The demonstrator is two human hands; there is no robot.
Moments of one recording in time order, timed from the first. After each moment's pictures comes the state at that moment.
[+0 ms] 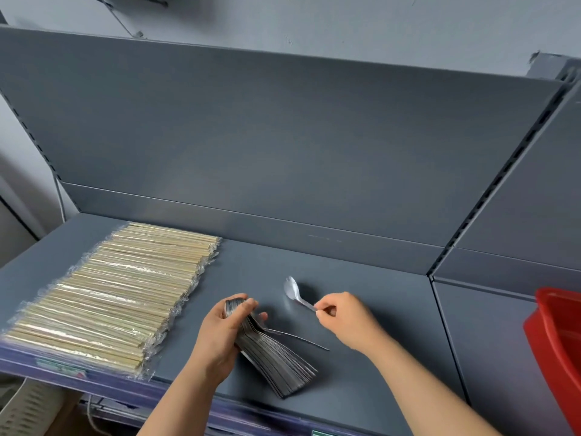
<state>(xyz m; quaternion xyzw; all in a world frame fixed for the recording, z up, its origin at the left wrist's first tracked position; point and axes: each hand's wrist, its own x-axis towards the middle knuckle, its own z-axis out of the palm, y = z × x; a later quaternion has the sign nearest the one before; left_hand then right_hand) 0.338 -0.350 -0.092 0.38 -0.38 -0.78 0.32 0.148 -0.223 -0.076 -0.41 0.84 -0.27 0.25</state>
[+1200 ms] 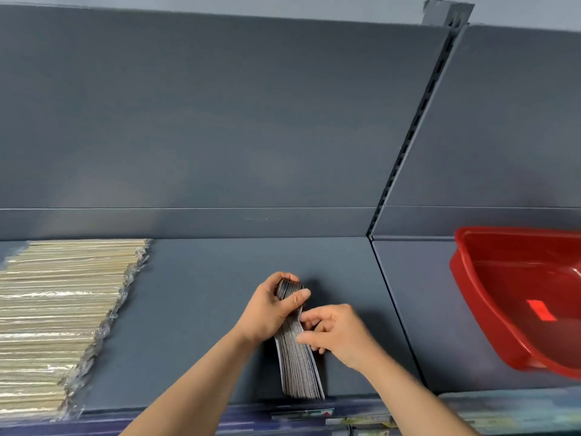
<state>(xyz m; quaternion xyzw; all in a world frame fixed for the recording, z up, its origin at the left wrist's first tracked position) 0.228 -0.286 -0.091 0.21 -0.67 -0.70 0.11 0.154 -0.137 -0.102 -0.26 0.74 -0.51 0.36</state>
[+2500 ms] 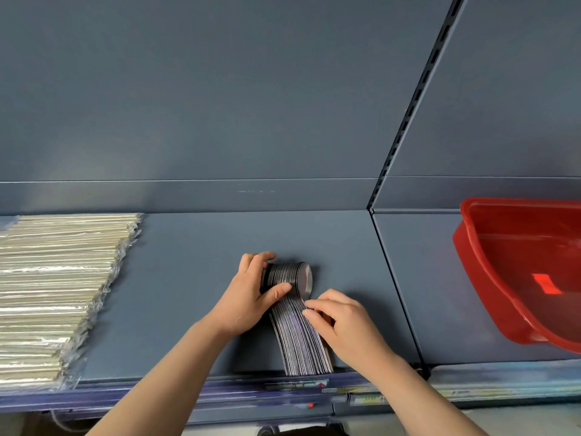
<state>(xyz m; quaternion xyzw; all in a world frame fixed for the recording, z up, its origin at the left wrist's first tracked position) 0.258 -0.300 -0.104 0.18 -0.88 -0.43 0.08 0.171 -0.108 -0.107 -0.44 0.81 -0.37 0.09</state>
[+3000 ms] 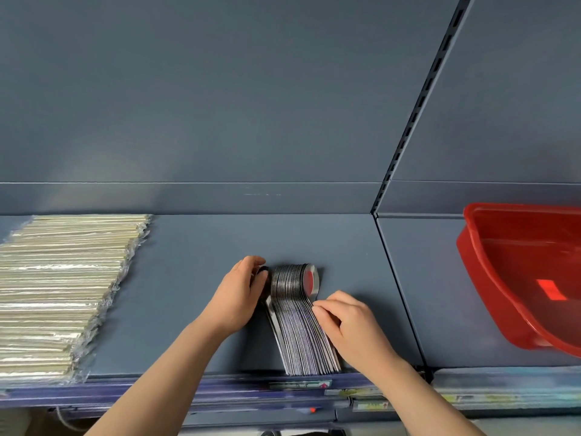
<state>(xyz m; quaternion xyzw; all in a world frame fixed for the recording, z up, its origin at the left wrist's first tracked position) 0.267 -0.312 -0.099 0.25 -0.89 -0.37 0.11 0.171 -0.105 -0.106 -0.42 0.83 -0.36 0.10</state>
